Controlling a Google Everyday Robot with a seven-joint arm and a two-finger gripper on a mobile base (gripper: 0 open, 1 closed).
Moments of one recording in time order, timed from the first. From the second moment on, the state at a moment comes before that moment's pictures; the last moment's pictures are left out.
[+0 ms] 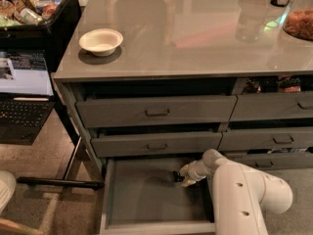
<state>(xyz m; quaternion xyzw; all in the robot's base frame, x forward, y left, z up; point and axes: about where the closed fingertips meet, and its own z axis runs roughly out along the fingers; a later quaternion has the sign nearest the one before) 0.654 -0.168 0.156 -0.69 0.67 0.13 0.24</state>
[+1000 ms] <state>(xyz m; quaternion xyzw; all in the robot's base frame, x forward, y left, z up) 0.668 -0.176 0.123 -0.66 0.70 0.14 0.23</state>
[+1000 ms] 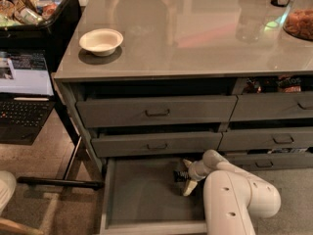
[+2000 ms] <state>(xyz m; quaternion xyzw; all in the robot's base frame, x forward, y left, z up) 0.670 -0.180 0.107 -0.65 0.71 0.14 0.22</state>
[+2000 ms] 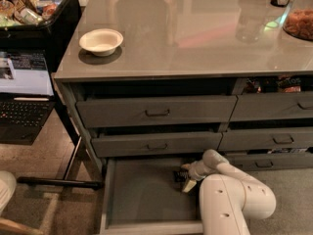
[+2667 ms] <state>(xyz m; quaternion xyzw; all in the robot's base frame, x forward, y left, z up) 0.670 -0.180 0.121 -0.65 0.71 0.14 0.22</state>
